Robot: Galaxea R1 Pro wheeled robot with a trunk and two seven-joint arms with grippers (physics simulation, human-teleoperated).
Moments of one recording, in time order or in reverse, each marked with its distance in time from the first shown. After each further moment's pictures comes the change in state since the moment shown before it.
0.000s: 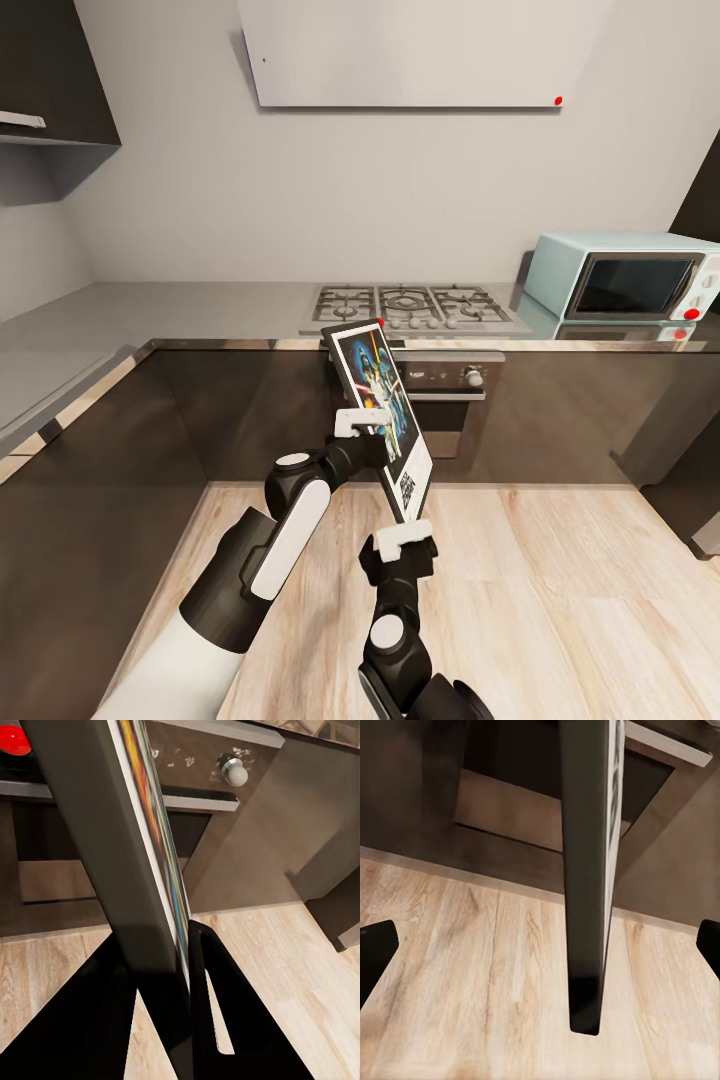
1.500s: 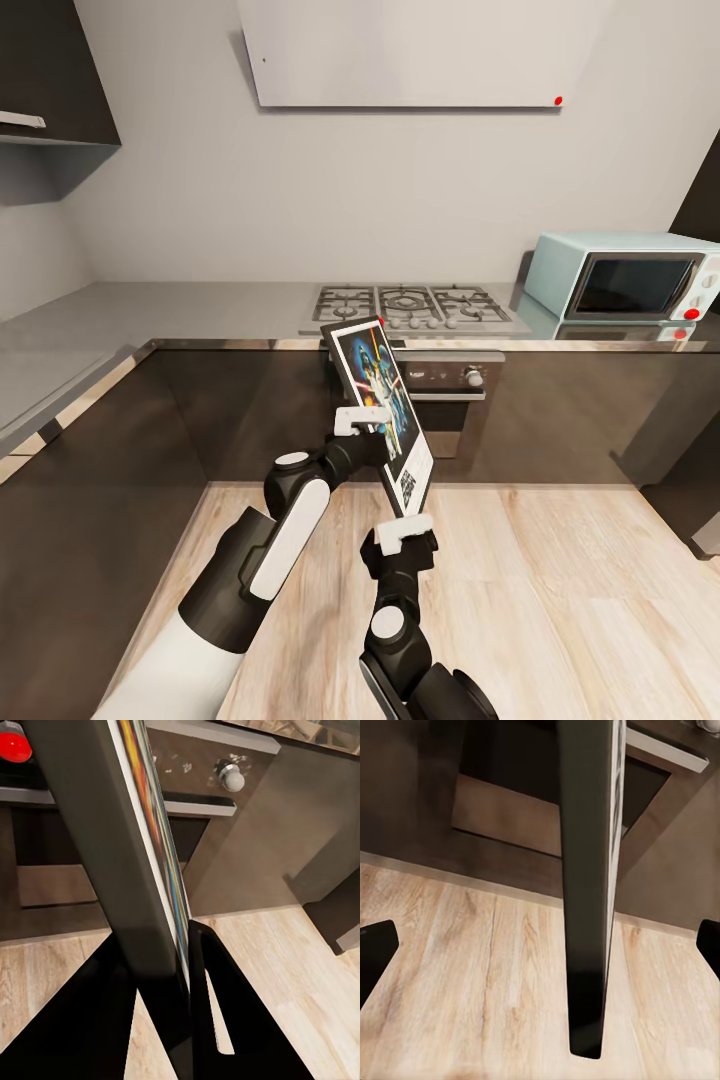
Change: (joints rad) left arm 0.000 0.000 0.000 -0.012 0.000 0.000 0.000; right arm -0.025 -0.001 -0.003 0.015 -0.007 0.000 0.000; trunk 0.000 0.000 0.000
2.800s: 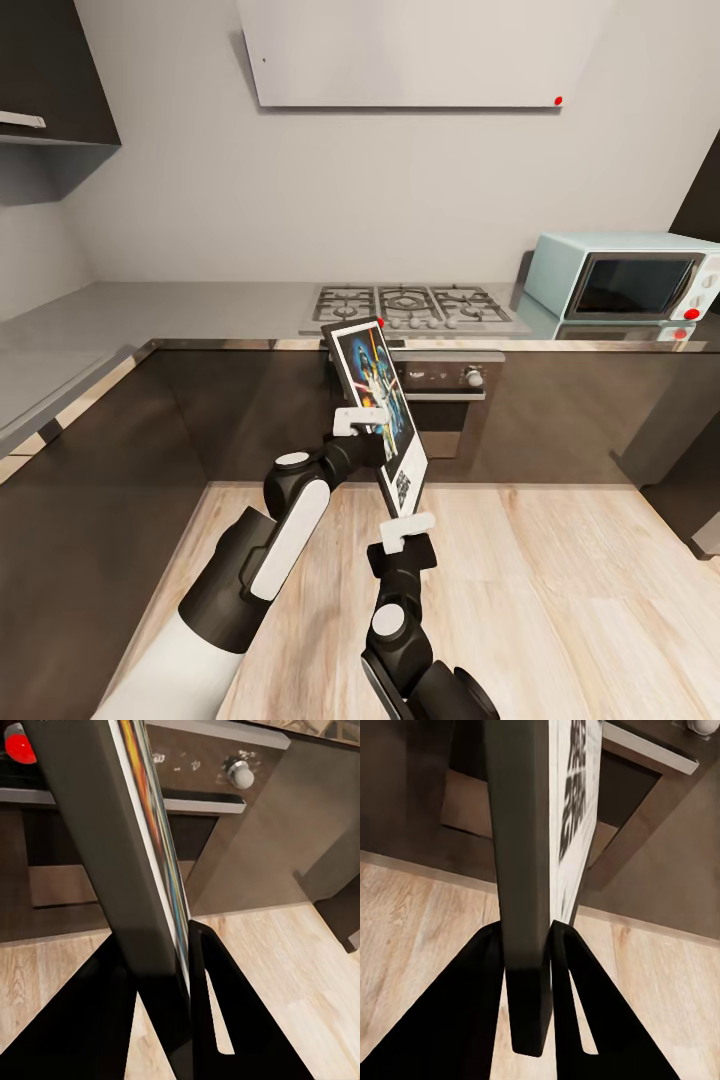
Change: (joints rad) left arm 0.000 0.001 0.001 0.001 -0.027 0.010 0.003; right arm -0.004 -0.001 -0.008 0.005 0.020 0.016 -0.005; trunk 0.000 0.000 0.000
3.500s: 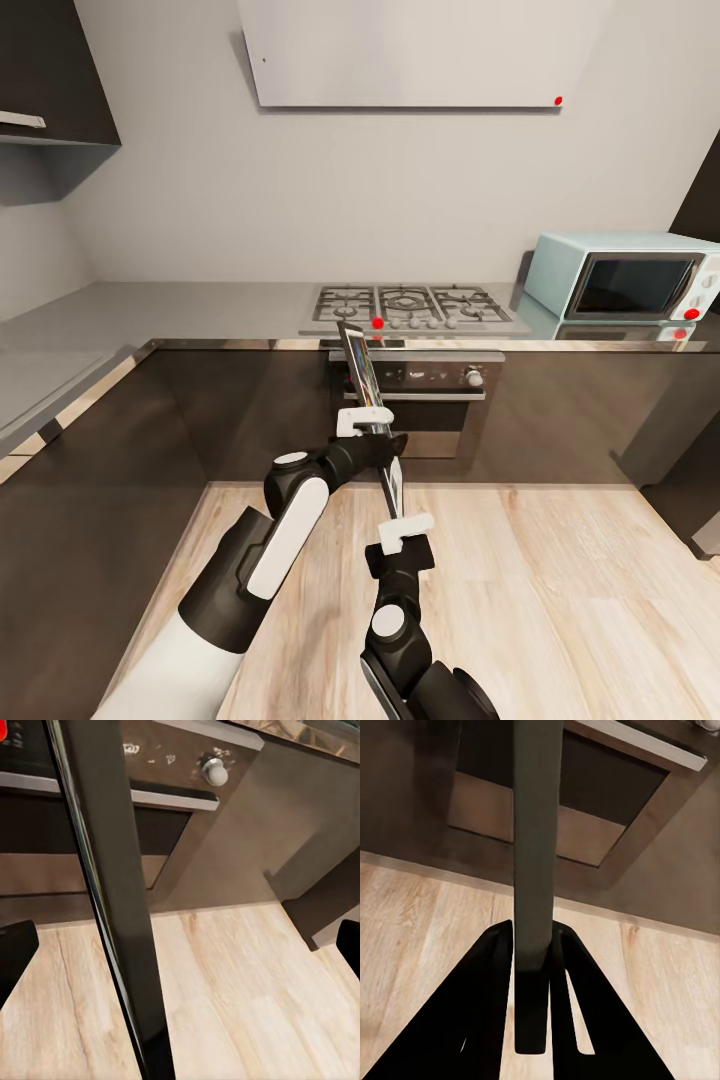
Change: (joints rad) left arm -0.001 -0.001 0.001 -0.001 0.096 -0.007 -0.003; right arm 0.000 0.000 0.004 0.001 -0.020 -0.015 0.004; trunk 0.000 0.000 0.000
